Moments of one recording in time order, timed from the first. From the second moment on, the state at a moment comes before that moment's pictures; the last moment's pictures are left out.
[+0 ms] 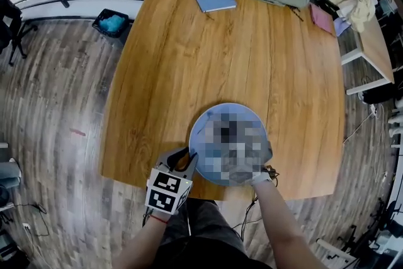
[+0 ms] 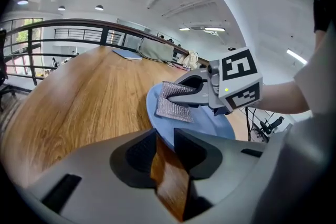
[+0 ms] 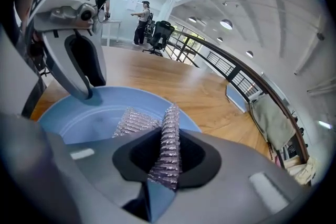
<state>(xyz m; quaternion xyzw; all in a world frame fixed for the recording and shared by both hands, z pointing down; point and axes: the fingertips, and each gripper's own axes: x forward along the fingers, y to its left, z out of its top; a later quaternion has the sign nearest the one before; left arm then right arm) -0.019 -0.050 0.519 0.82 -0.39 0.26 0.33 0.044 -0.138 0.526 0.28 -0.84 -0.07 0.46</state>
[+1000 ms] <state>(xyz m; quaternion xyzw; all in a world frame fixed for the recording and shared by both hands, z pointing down) -0.020 -0.055 0.513 0.82 -0.42 0.26 0.30 0.123 -0.064 0.522 0.28 -0.79 -0.08 0.55</state>
